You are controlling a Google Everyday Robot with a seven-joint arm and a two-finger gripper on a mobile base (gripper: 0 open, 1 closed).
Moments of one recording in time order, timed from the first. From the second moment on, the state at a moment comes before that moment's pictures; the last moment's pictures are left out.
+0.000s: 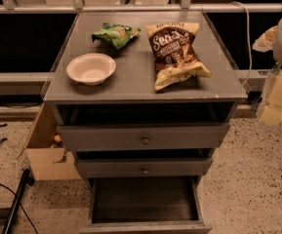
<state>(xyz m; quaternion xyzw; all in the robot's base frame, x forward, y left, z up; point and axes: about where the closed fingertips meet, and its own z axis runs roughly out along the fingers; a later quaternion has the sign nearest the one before) 0.438 -0.217 0.977 -0.60 0.78 -0.03 0.16</state>
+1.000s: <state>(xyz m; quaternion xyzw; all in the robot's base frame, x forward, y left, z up) 0.485 -0.188 0.979 -0.58 0.79 -0.03 0.20</state>
